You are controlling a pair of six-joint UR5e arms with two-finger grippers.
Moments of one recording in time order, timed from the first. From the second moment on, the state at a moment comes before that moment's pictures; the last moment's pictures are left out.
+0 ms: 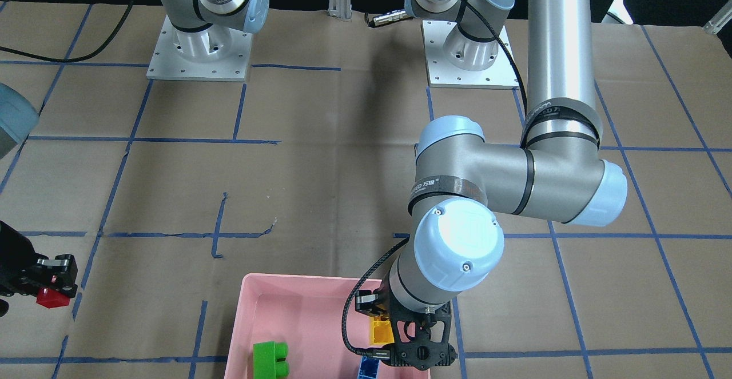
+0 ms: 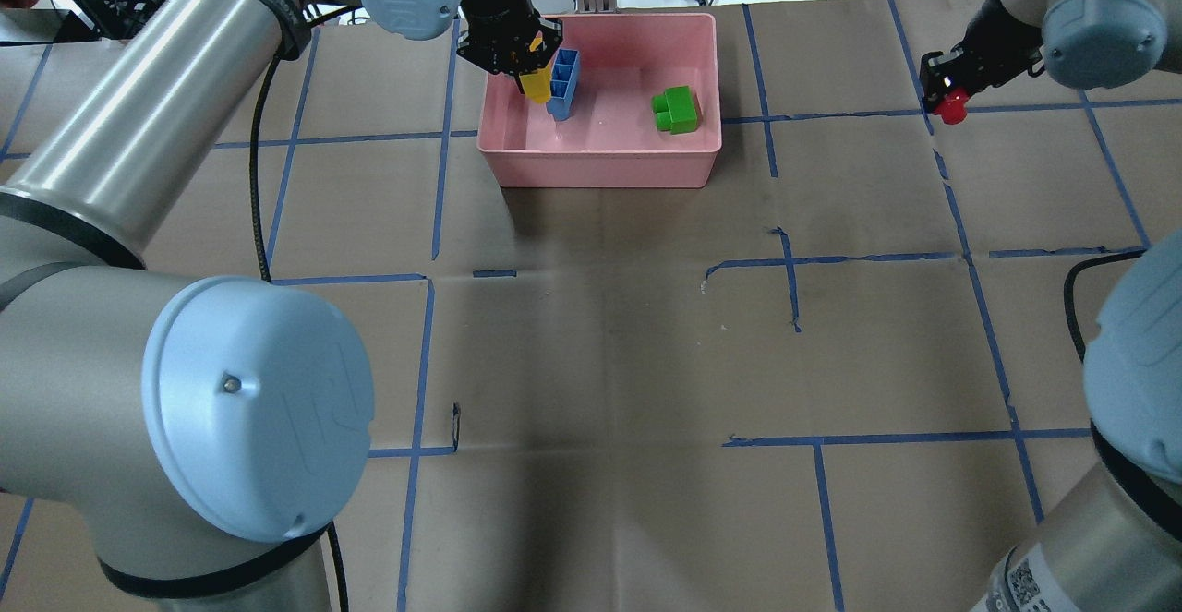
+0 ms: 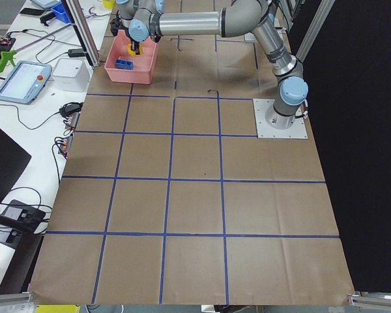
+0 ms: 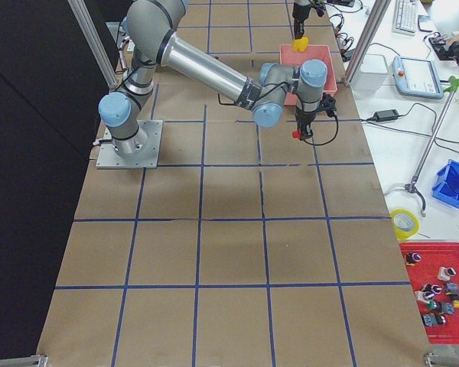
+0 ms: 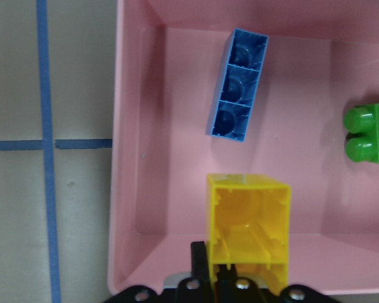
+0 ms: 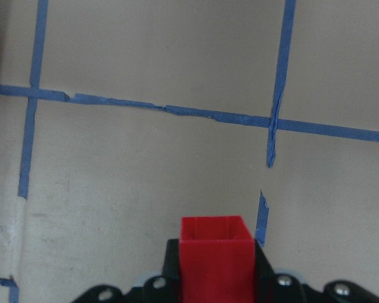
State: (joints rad) left arm -1.74 -2.31 -1.02 -1.34 1.47 -0.18; right arm 1.27 -1.09 1.42 -2.00 -1.48 -0.41
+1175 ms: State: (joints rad) left arm -1.63 -2.15 -1.07 -1.36 1.50 -0.08; right arm 1.53 -0.86 1.05 -1.89 -1.17 -0.18
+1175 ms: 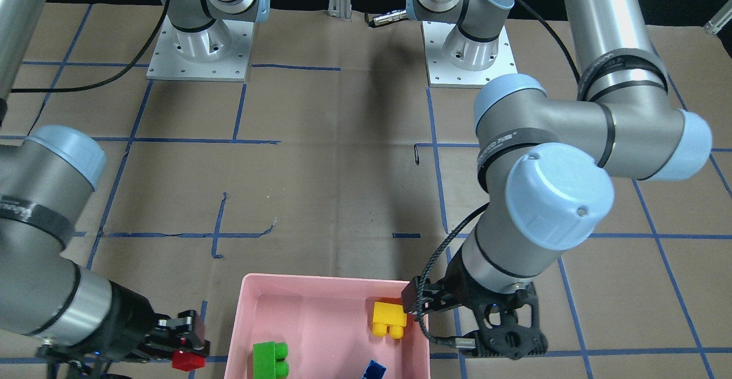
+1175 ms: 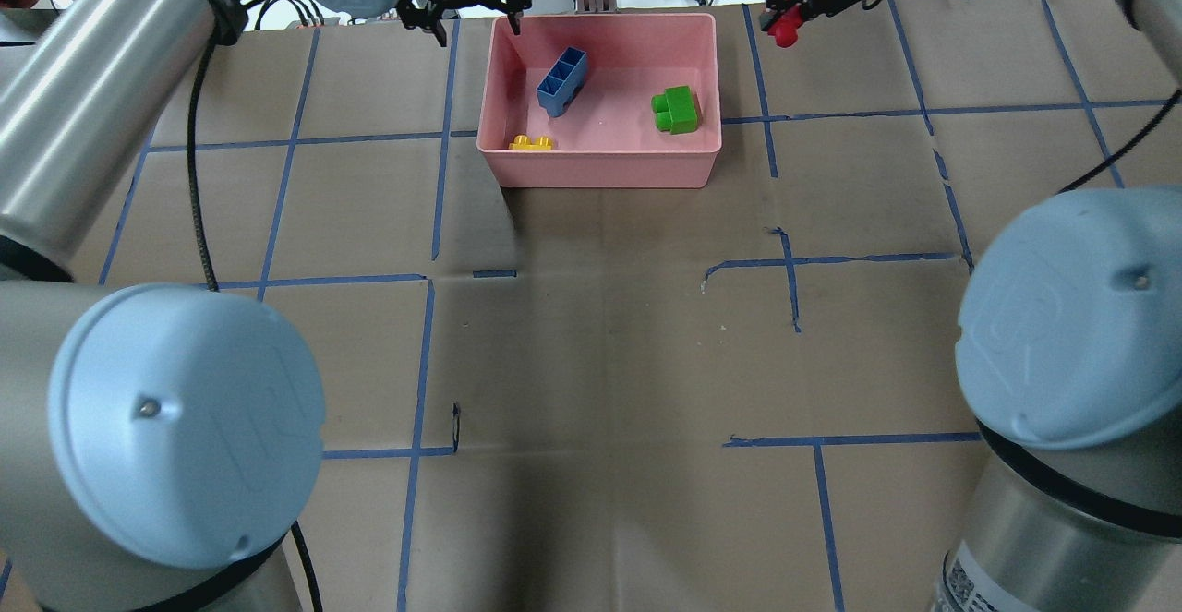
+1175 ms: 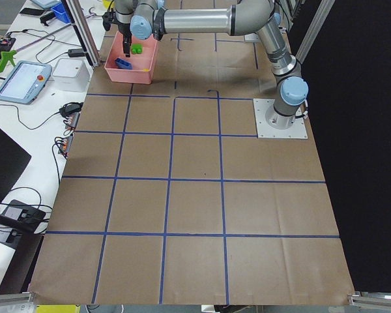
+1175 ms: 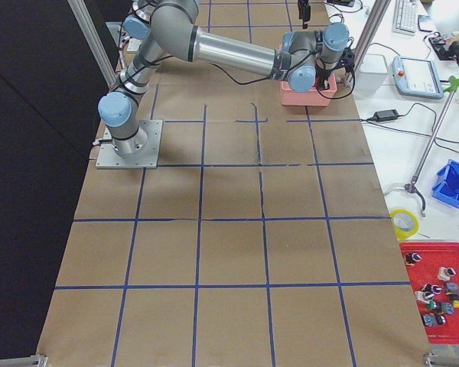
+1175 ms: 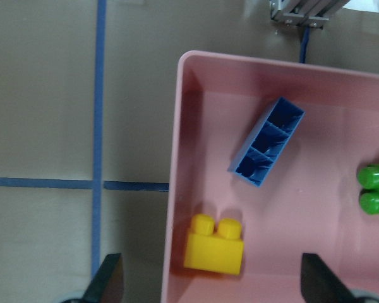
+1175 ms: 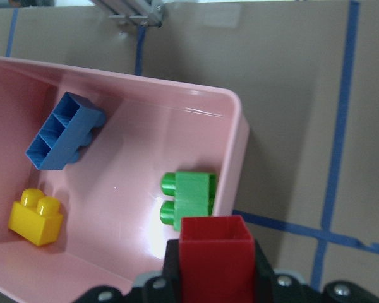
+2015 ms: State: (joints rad) left arm -1.55 -1.67 -1.50 -1.46 1.57 0.12; right arm 1.69 -0.76 0.96 -1.88 -1.29 -0.01
